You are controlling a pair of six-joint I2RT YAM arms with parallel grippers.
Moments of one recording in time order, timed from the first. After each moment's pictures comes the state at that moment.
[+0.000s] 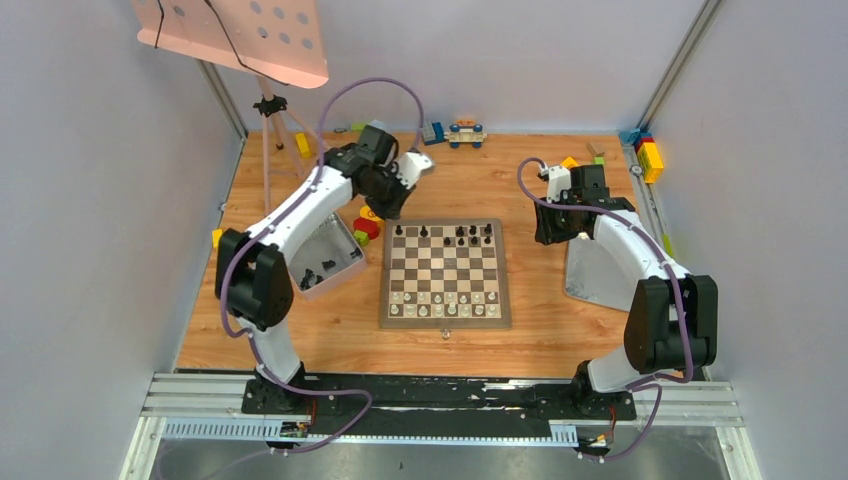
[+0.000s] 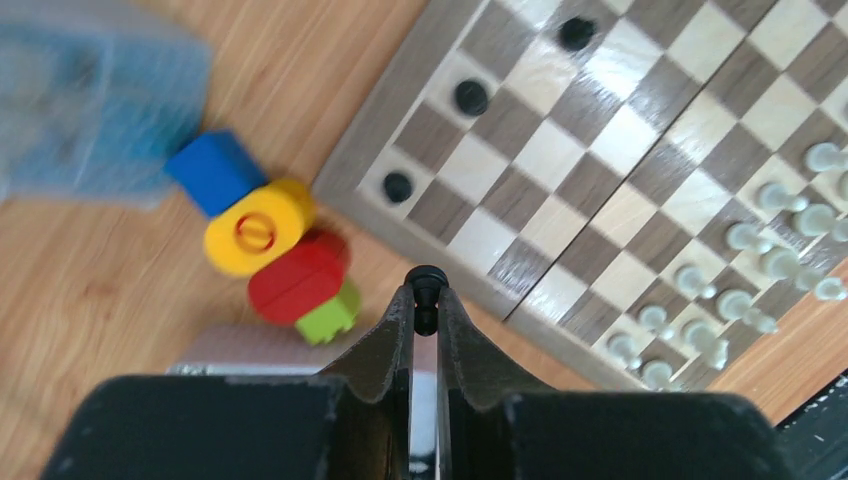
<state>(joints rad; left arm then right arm) -0.43 1.76 1.59 -0.86 0.26 0.42 0.07 1.50 1.07 -0.55 -0.27 -0.21</state>
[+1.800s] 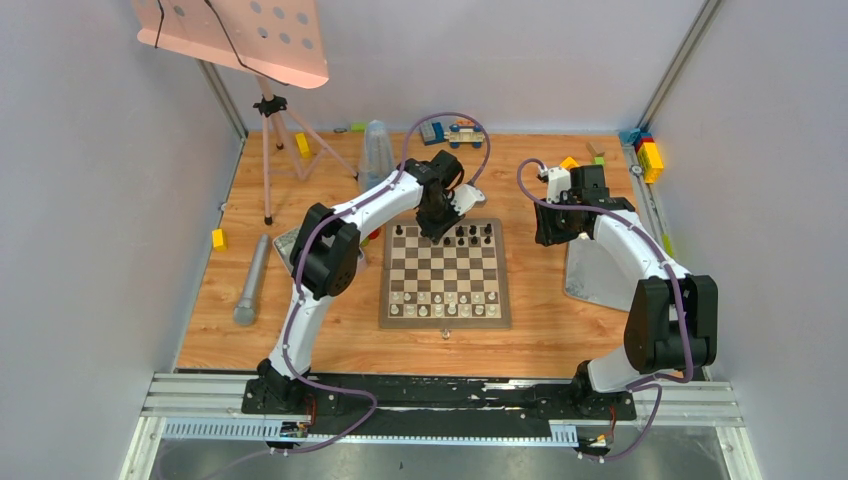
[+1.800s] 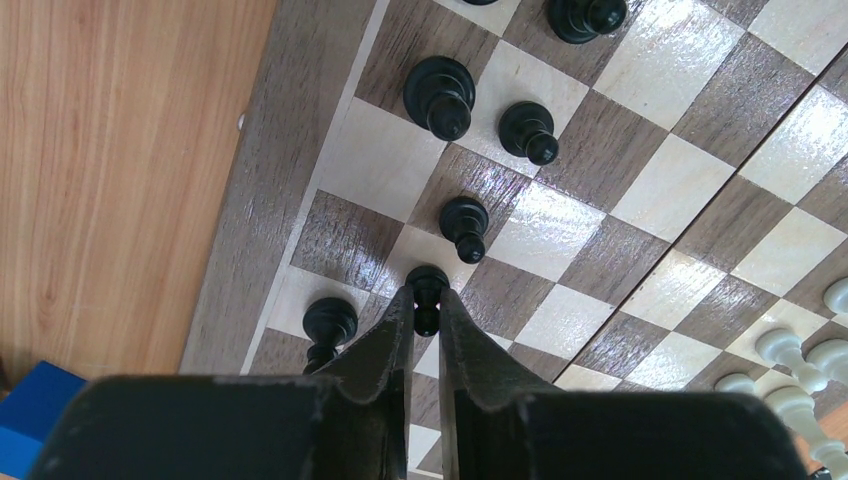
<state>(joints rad) -0.68 2.25 1.95 -0.96 0.20 0.41 0.07 1.50 1.07 -0.56 -0.27 -0.22</state>
